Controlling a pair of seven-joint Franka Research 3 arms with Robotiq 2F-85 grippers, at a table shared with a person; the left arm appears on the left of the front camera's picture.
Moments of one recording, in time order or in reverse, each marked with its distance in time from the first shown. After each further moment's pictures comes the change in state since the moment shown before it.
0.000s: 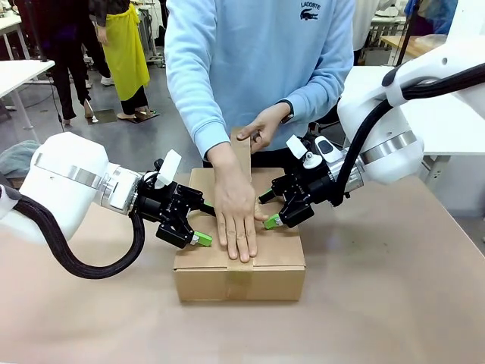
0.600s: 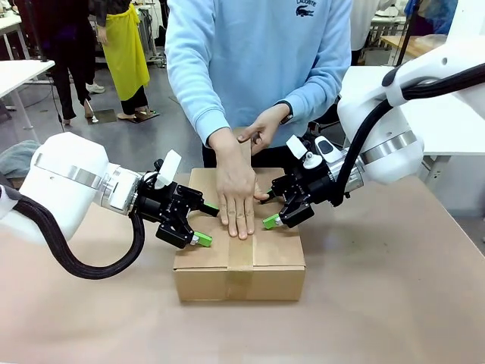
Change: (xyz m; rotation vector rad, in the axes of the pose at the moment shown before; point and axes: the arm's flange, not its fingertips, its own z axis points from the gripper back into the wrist) left arm 0.000 0.000 0.000 -0.001 0.001 0.000; right arm 0.000 0.000 0.000 0.000 0.000 -0.001
